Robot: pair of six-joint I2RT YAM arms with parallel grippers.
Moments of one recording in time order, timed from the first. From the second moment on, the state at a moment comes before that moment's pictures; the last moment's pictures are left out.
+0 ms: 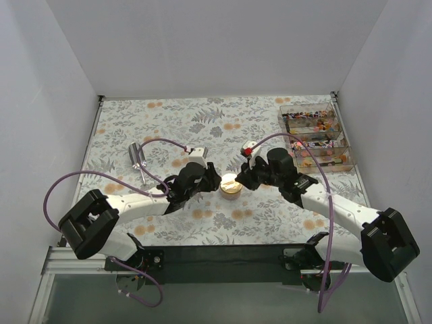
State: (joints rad) left arm -0.85 1.41 0.61 0.31 -0.21 -0.64; right arm 0.66 1.20 0.63 0.08 -0.38 -0.02
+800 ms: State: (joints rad) left arm -0.86 1.30 0.42 0.47 -0.20 -0.57; right arm 0.66 1.19 0.51 0.15 -0.40 0.03
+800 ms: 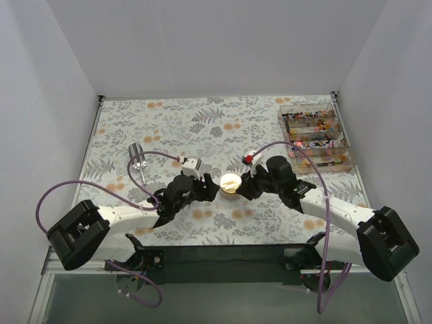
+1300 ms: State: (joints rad) left arm -0.90 1.44 0.18 1.04 0.00 -0.12; right arm 0.66 1.28 0.91 -0.41 -0.32 -0.14
